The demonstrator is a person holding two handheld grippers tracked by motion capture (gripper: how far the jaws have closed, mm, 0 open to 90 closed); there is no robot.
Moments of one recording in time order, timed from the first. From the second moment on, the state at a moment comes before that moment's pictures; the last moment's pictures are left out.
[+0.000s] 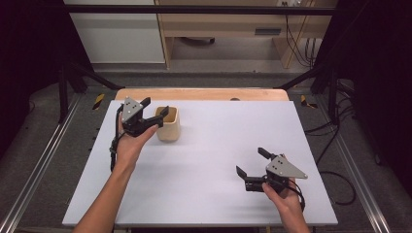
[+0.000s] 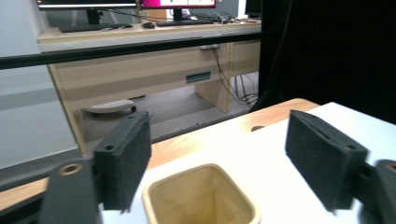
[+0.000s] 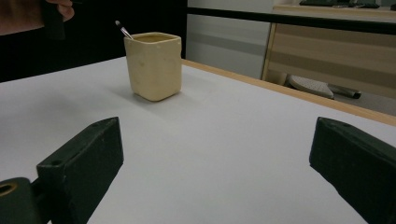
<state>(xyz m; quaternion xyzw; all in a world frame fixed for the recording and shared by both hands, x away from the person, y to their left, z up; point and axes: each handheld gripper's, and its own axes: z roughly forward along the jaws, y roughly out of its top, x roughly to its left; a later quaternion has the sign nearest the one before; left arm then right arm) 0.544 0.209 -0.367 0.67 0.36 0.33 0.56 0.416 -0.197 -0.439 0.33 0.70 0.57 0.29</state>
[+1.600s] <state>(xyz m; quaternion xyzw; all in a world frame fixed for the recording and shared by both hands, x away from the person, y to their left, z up) 0.506 0.215 -0.373 0.68 0.32 0.30 0.59 0.416 -0.198 -0.440 0.33 0.70 0.57 0.29</state>
